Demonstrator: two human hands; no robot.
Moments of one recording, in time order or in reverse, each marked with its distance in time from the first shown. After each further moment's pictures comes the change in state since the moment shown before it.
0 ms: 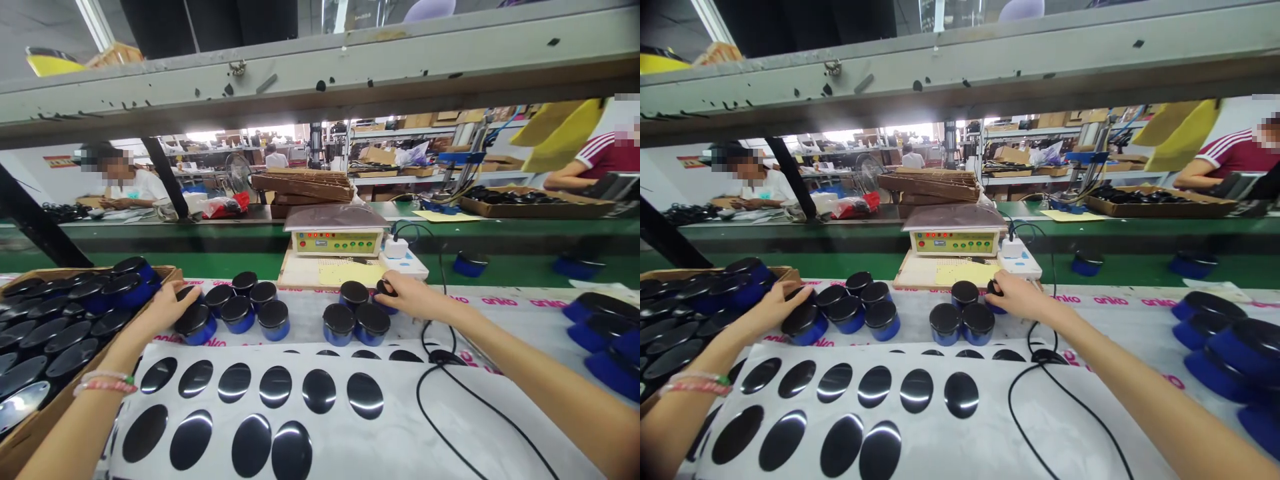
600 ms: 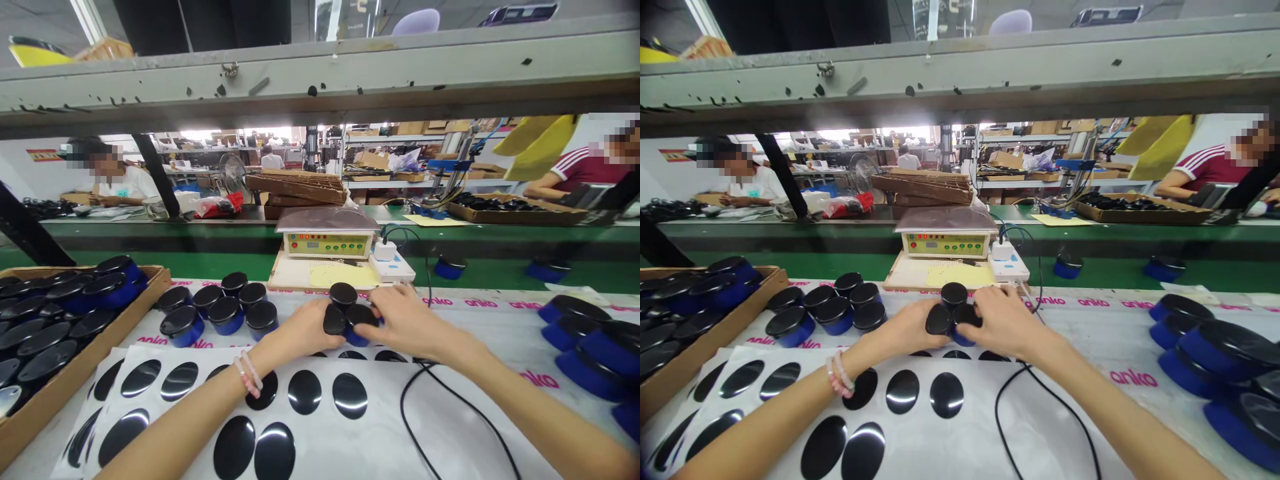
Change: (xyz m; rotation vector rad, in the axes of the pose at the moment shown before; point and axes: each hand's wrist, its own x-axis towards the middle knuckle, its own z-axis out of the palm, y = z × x) left_hand -0.120 0.184 0.097 -0.319 -0.696 0.792; right_hand -0.044 -0.046 -0.013 -0.142 0.068 -0.136
